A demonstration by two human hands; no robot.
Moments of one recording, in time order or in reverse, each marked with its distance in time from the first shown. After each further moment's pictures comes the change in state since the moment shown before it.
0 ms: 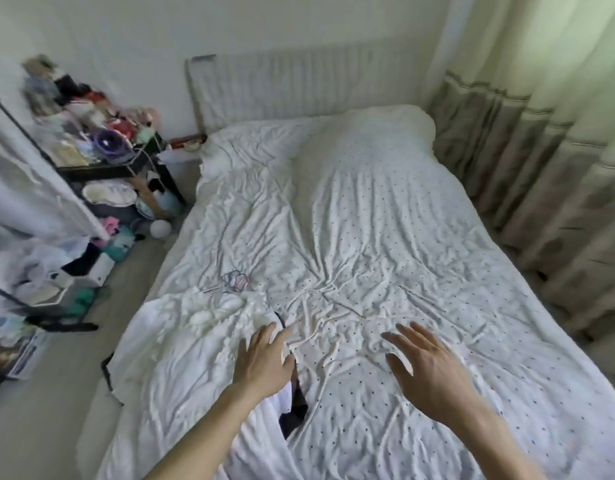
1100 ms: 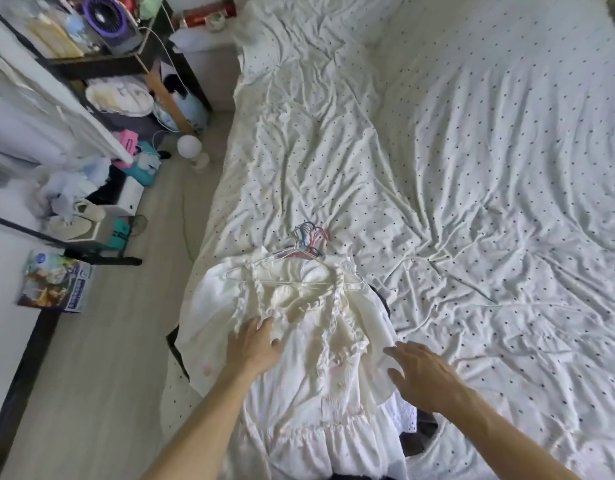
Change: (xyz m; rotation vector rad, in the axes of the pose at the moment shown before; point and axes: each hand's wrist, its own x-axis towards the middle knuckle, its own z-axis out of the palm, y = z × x) left_hand 0.171 -0.345 0.021 0.057 -0.337 -0.297; right_hand 0.240 -0.181 0.239 -0.049 -0.651 0.040
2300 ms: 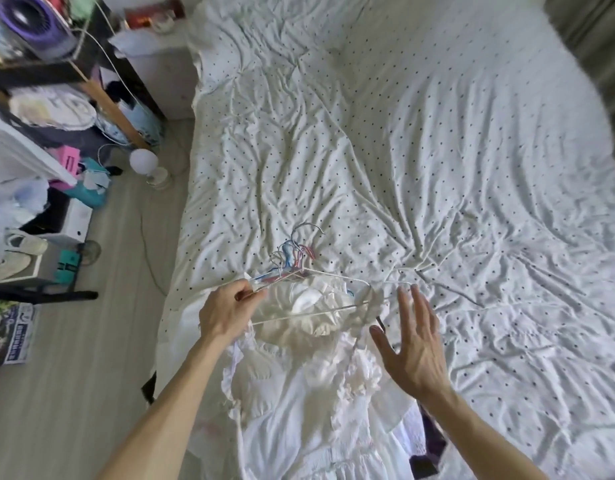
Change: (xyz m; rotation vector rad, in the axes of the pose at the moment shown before) left_hand 0.064 -0.008 -0.122 -0.654 0.312 0.176; right_hand 0.045 -0.050 -0.036 0.250 0.770 0.131
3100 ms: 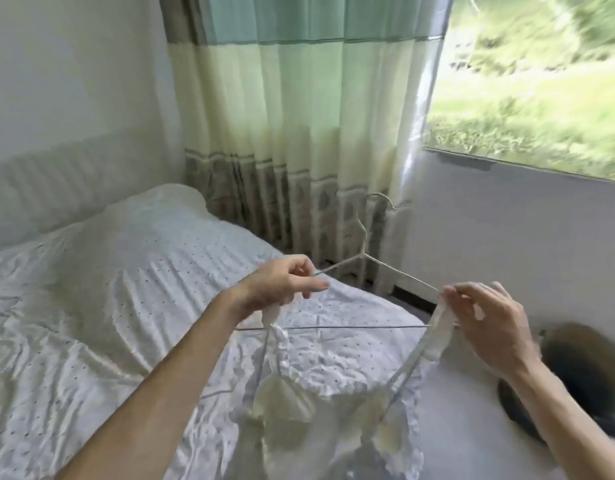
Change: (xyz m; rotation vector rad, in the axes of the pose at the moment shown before) left_hand -0.413 0.547 0.225 0.065 -0.969 0.980; right_hand -0.392 0.344 -0.437 -0.058 1.118 0.284
